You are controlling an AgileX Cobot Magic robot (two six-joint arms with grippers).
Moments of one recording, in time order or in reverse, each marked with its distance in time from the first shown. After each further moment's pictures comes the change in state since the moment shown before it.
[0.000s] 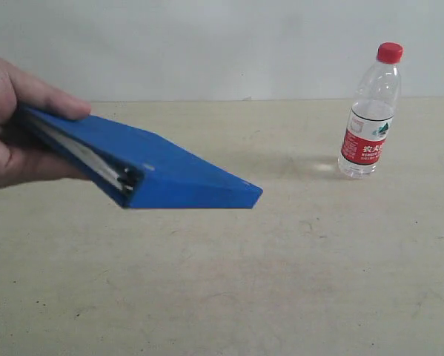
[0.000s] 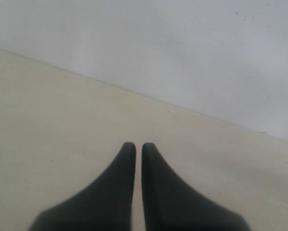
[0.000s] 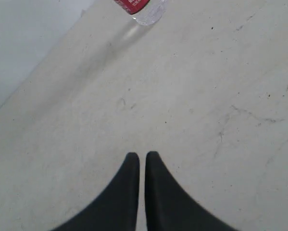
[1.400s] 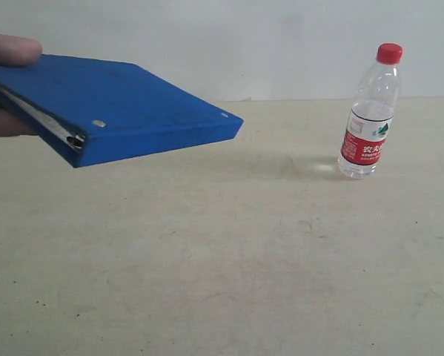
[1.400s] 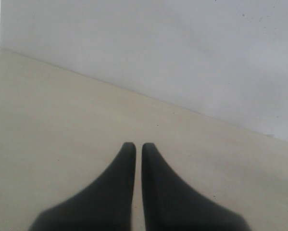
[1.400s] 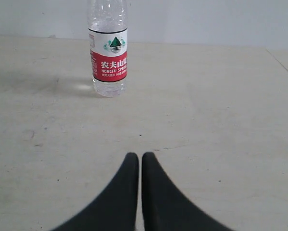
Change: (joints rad) left arm 0.000 -0.002 0.003 -0.003 -0.020 0.000; right arm -0.164 -0.217 0.002 -0.283 0.005 -0.589
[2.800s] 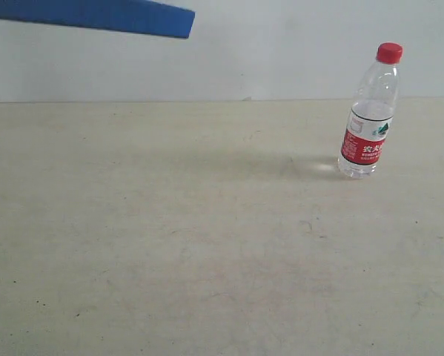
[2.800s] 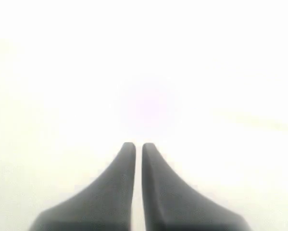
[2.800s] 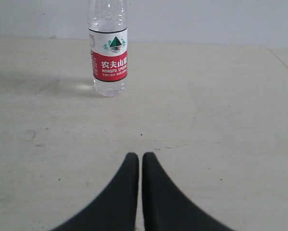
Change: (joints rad) left arm 0.014 -0.218 -0.053 1.493 0.644 -1.432; right arm 0.000 0.000 0.000 0.006 0.003 0.004
